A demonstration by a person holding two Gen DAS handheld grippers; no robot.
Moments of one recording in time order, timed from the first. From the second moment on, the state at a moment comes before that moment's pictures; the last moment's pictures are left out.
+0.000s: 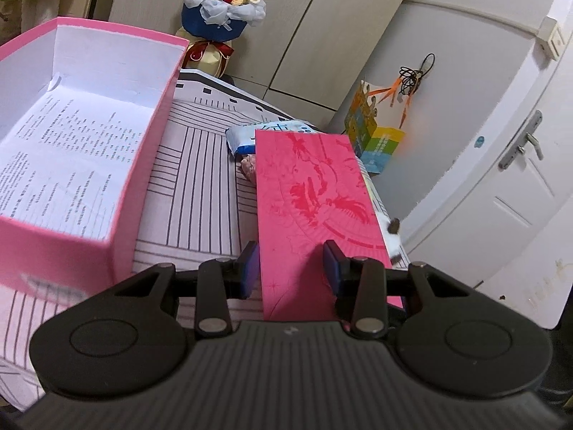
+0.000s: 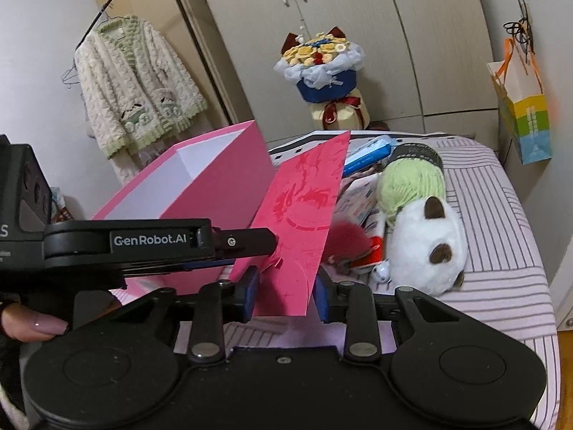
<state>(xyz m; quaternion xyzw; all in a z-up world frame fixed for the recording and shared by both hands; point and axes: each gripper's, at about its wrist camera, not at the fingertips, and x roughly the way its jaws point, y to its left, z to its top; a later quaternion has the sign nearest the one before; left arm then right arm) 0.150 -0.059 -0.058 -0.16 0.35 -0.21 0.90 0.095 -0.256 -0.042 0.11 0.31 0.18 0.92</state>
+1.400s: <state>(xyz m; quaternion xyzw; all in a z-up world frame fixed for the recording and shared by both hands) 0.211 0.118 -0.006 -0.15 0.31 -0.09 0.93 0.216 -0.089 -0.008 0.11 0.36 0.33 0.87</state>
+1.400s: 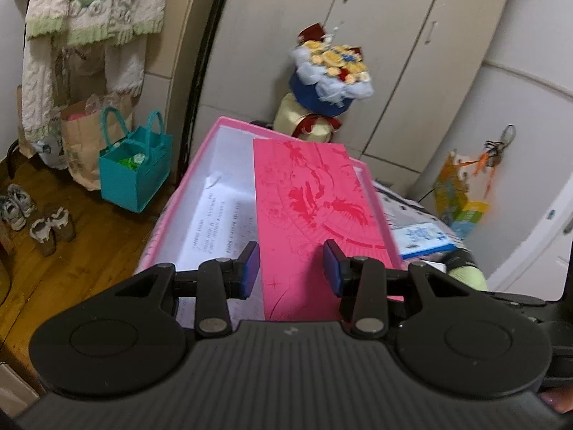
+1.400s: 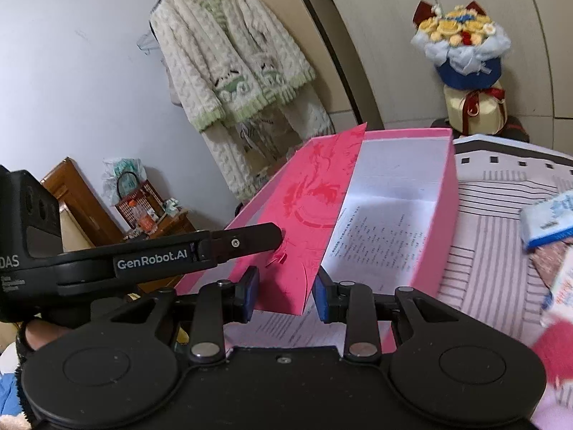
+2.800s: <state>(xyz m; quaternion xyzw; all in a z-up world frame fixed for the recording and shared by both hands) 0.184 0.106 0.031 0.00 0.32 -0.11 0.94 0.196 -0.064 0.014 -0.04 0.37 0.30 0.88</state>
